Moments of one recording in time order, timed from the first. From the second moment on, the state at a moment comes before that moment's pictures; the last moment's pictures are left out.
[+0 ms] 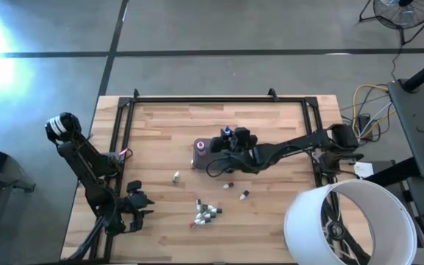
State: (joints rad) left arm -1.12 1.26 0.50 -0.41 -0.65 -1.21; right arm 0.11 1.81 1.27 -0.30 1.11 1.29
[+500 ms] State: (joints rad) left arm -1.11 1.26 0.50 -0.42 -0.65 -1.23; right arm 0.07 1.83 1.15 0.04 0.99 0.77
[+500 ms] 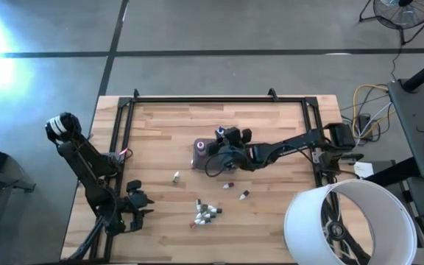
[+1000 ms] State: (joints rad) left arm -1.11 1.26 0.50 -0.44 -0.65 -1.23; right arm 0.12 1.89 1.21 0.22 0.85 0.70
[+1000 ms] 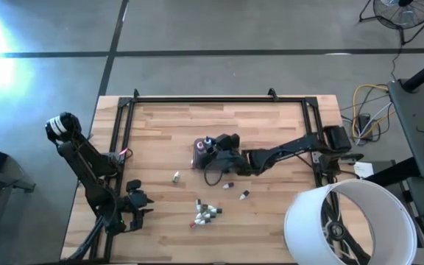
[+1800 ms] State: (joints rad) left arm -1.11 1.26 0.50 -0.48 -0.55 -1.22; right arm 0.22 2.19 1.51 0.21 1.10 0.58
